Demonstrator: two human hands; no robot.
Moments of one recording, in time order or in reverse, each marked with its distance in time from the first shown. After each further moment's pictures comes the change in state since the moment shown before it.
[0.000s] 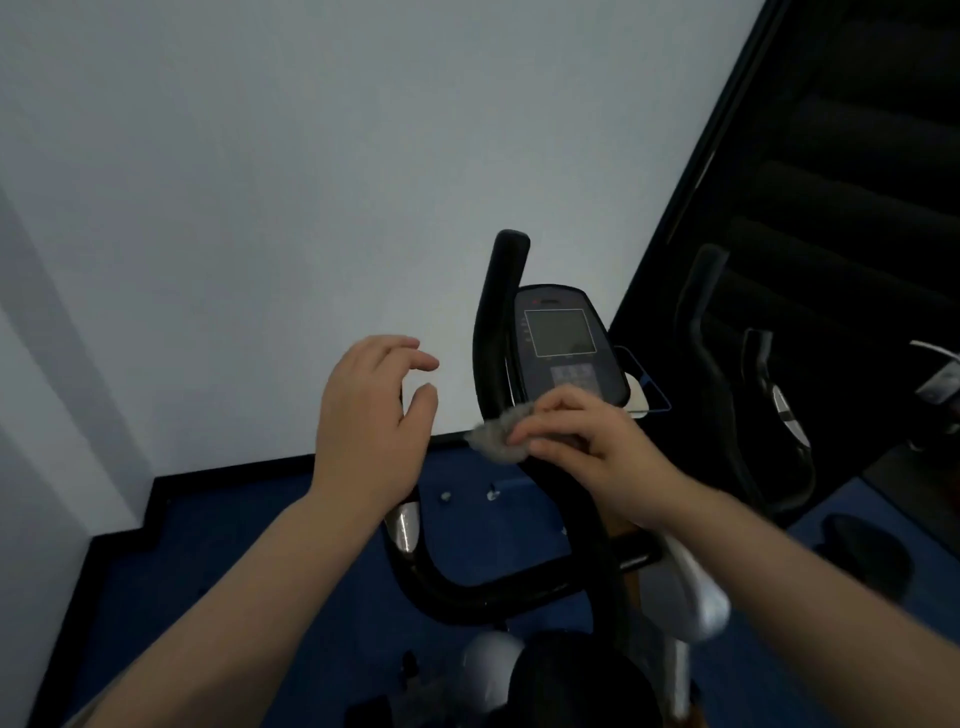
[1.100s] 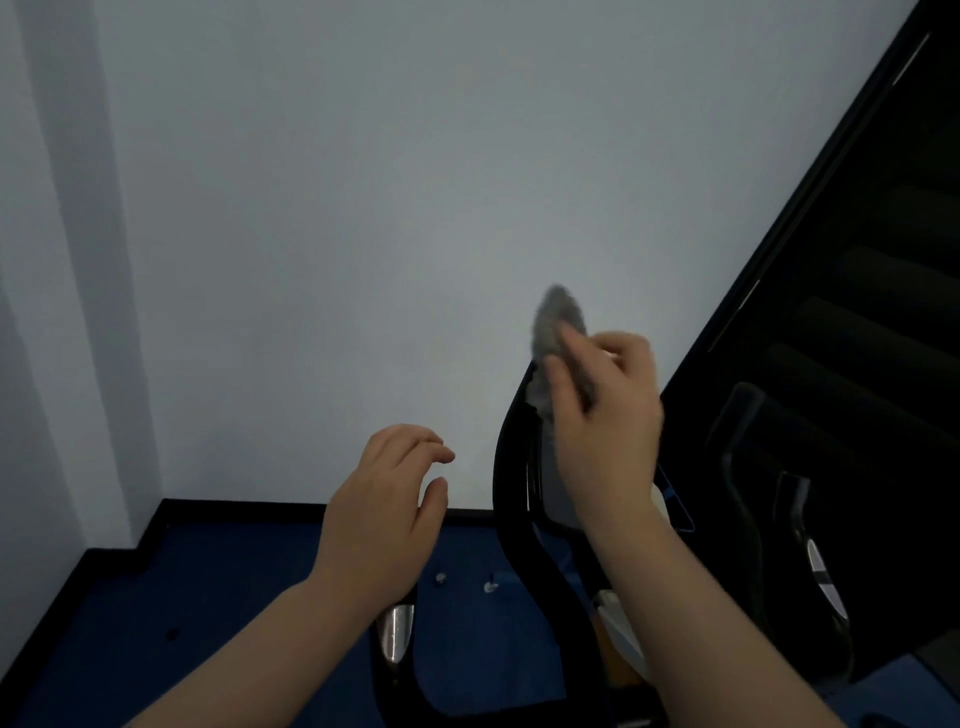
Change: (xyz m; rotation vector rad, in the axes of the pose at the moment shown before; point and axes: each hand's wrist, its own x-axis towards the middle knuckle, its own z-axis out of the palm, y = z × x) left_hand -0.001 -0.008 0.005 0.133 0.038 0.018; right_hand 0.099 -0.047 -0.009 -0.238 0.843 -0.141
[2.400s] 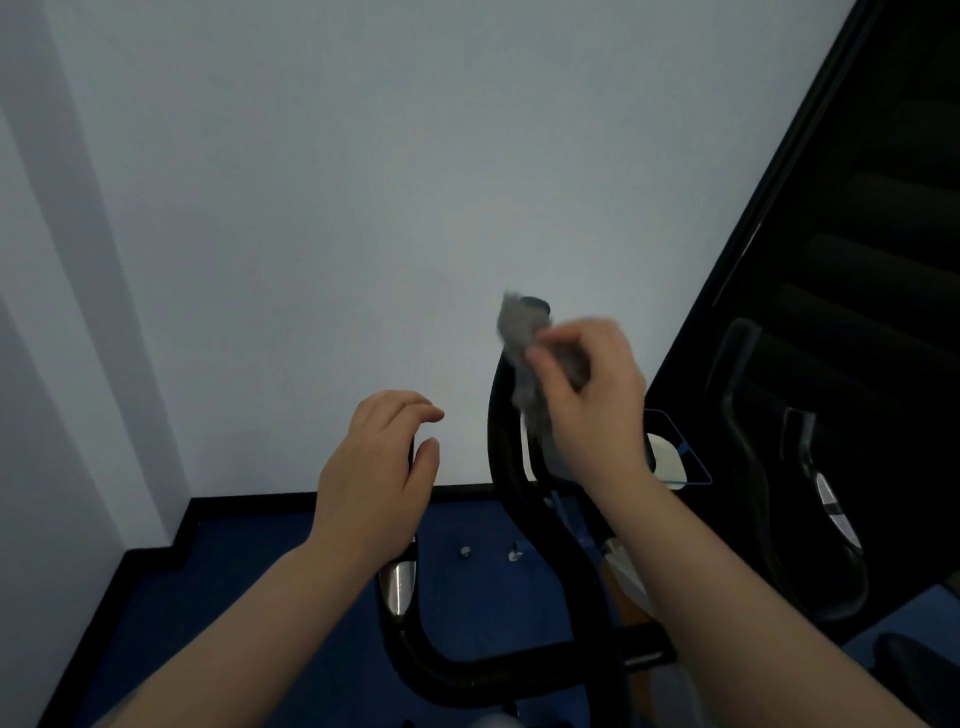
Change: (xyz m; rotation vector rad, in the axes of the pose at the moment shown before) left_hand 0.000 0.001 0.000 0.052 -0.021 0.012; right_hand -0.022 0.022 -0.008 0.232 -0.128 0.122
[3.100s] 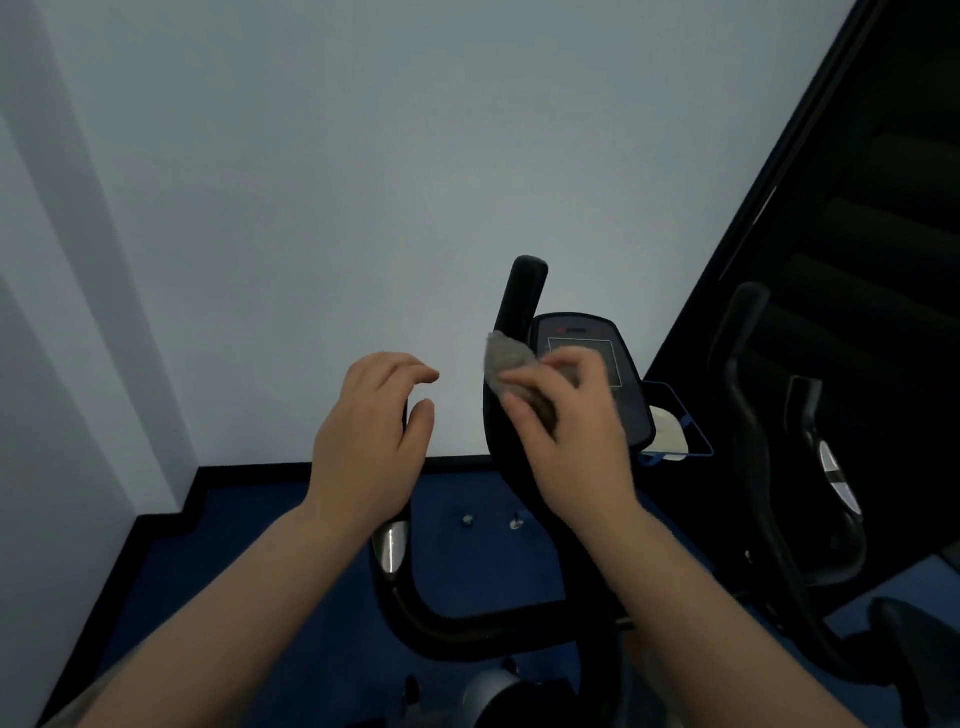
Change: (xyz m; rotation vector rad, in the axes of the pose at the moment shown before) left_hand 0.001 0.001 0.003 0.008 0.034 -0.004; right_hand -0.052 0.001 -0.005 -0.189 -0.226 0.057
